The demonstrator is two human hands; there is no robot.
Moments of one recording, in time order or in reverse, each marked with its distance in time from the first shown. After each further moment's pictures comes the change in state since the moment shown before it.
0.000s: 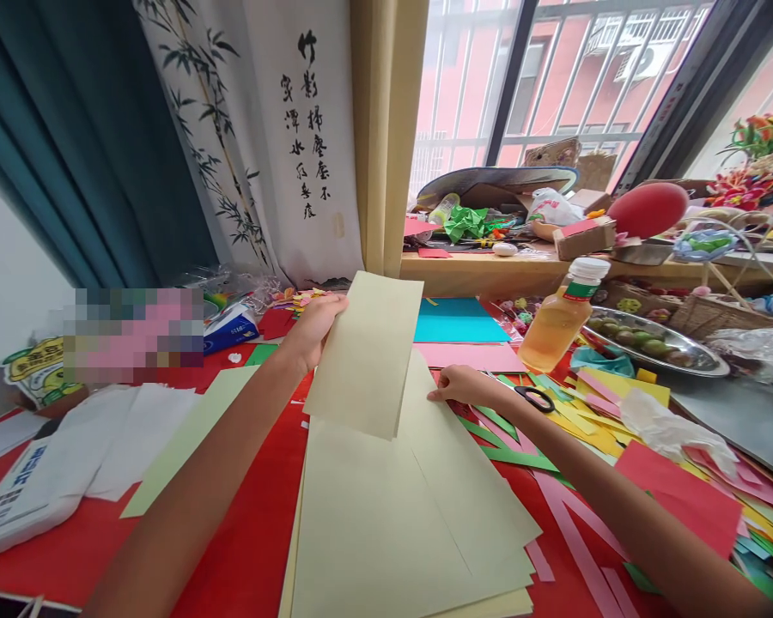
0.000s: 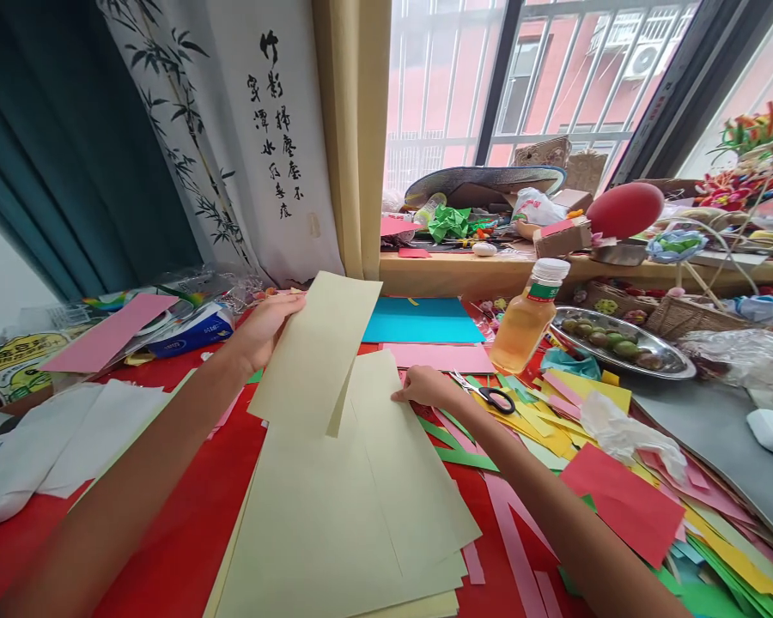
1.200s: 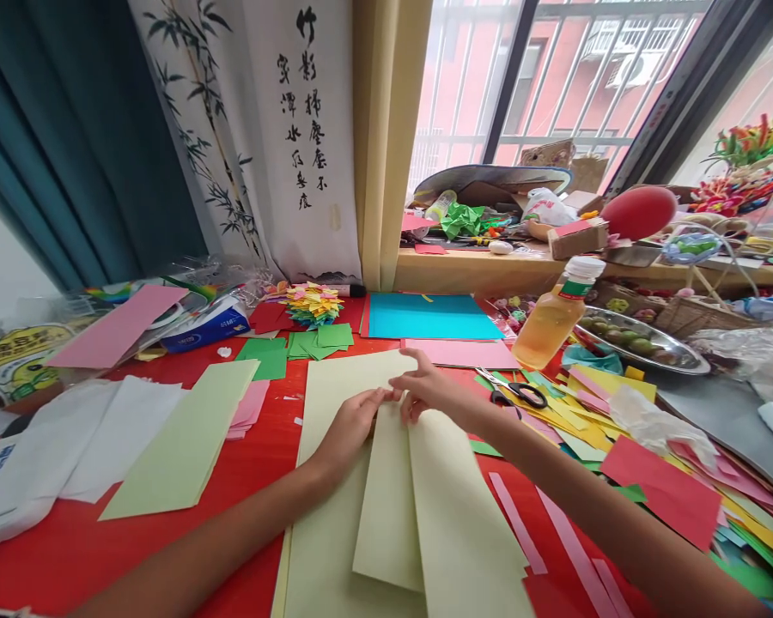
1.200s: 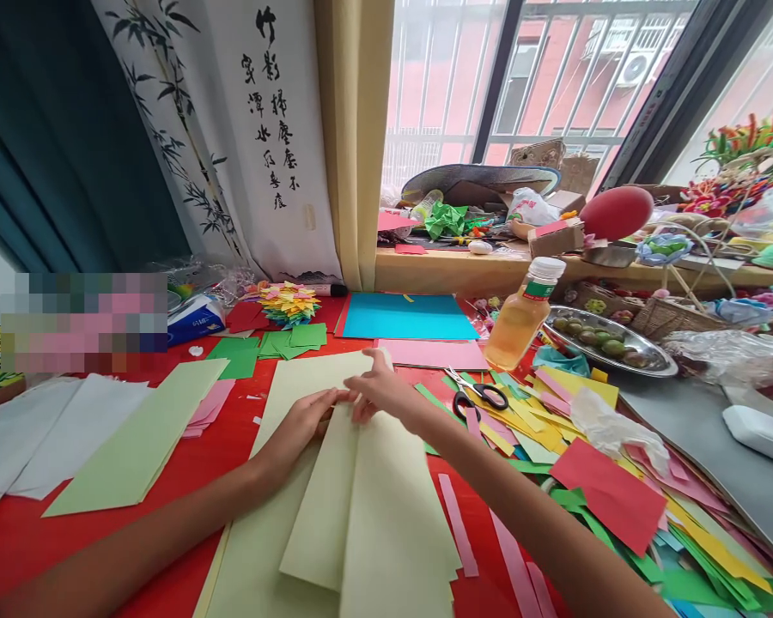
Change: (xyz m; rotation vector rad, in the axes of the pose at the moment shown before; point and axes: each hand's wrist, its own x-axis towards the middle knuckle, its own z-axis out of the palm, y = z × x) left_hand -0.085 -0.086 0.039 0.062 -0.161 -0.146; right_hand -0.034 -0.072 0.009 0.989 -0.055 -0.060
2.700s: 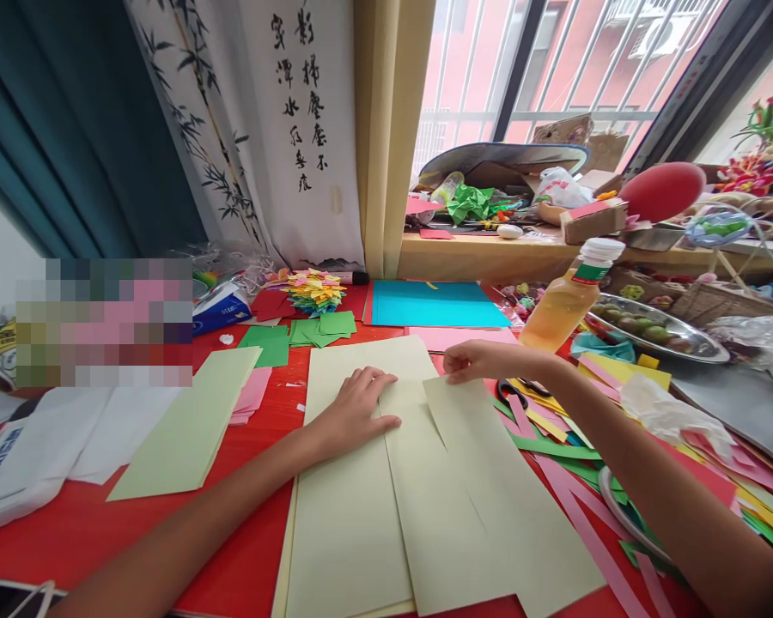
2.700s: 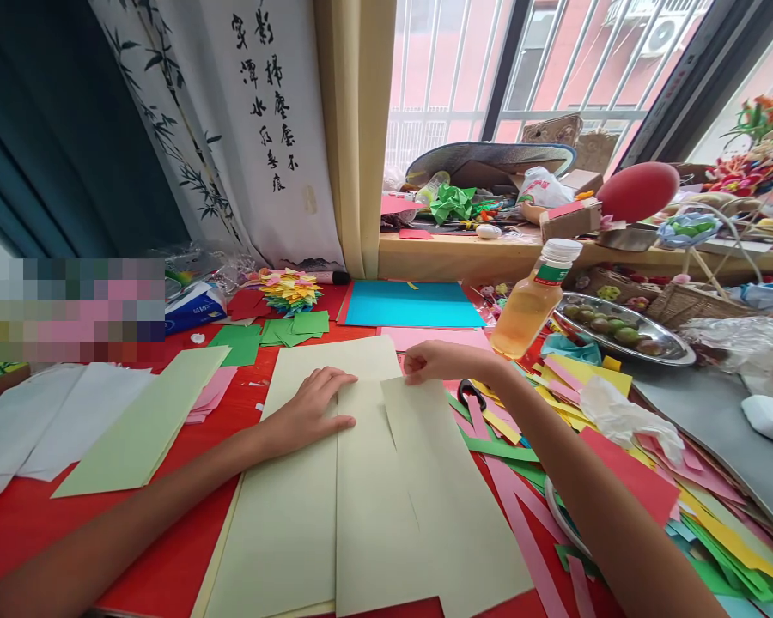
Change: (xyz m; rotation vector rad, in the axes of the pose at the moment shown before) left_hand 0.013 -0.011 -0.022 0.921 -0.171 0.410; right_hand 0.010 0.006 -0.090 -0.923 -0.250 -0.088
